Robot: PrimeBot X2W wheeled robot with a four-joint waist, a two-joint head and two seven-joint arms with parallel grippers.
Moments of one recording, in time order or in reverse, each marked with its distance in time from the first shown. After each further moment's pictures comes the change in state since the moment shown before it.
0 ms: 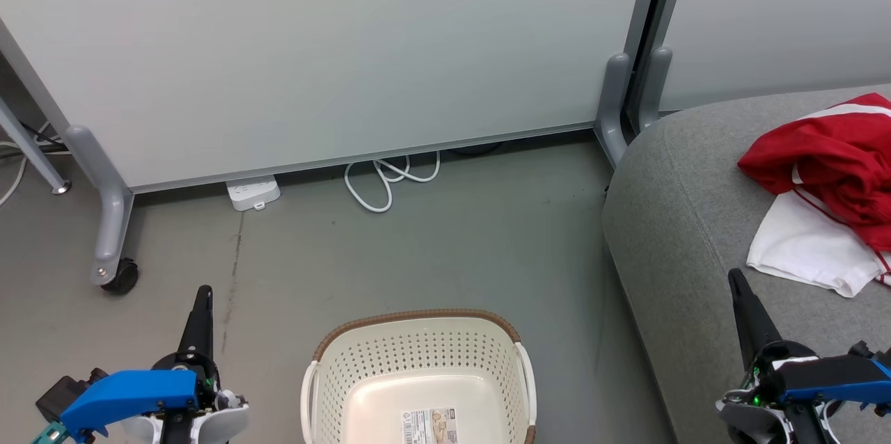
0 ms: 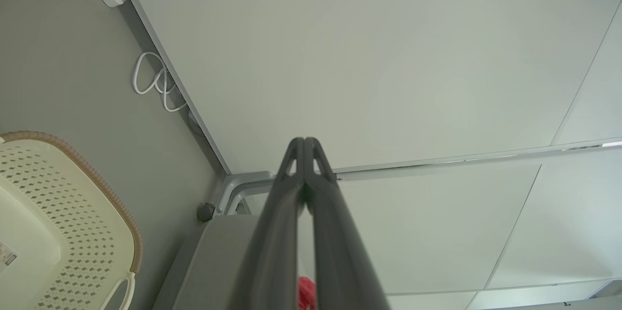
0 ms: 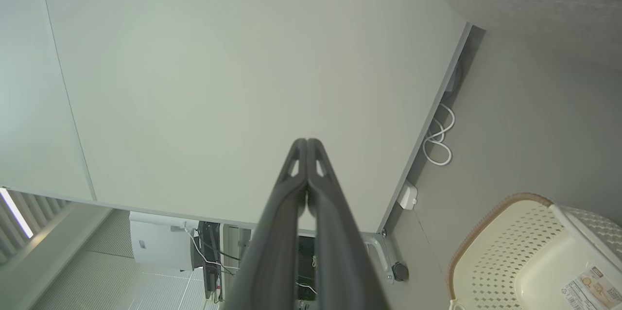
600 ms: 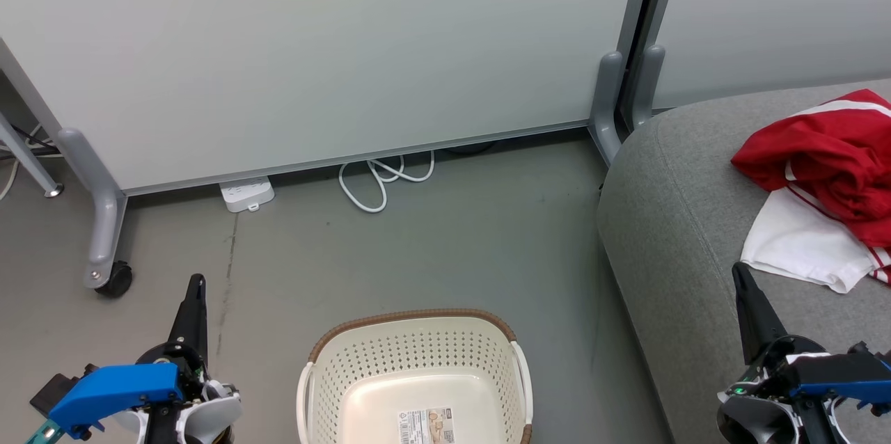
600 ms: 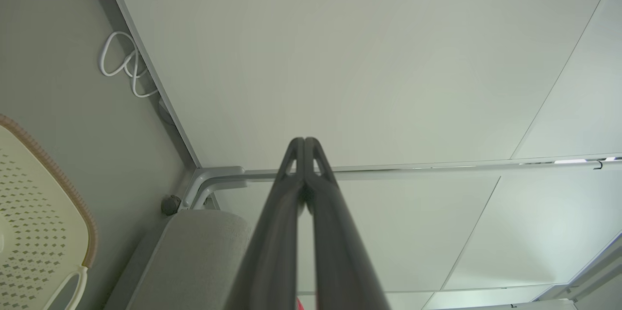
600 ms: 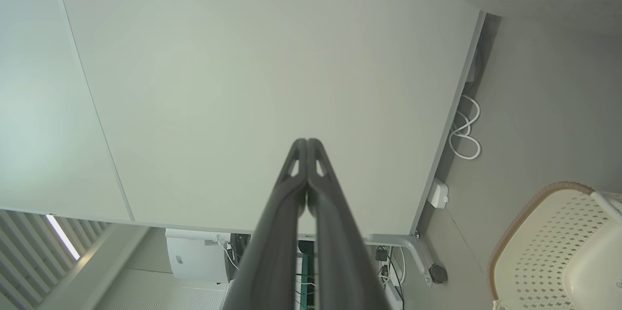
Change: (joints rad) left arm -0.011 -0.005 0.026 -0.025 -0.108 0.000 0.034; right arm -0.010 -0.001 -0.004 -0.001 0.132 0.000 0.013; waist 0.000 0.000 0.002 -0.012
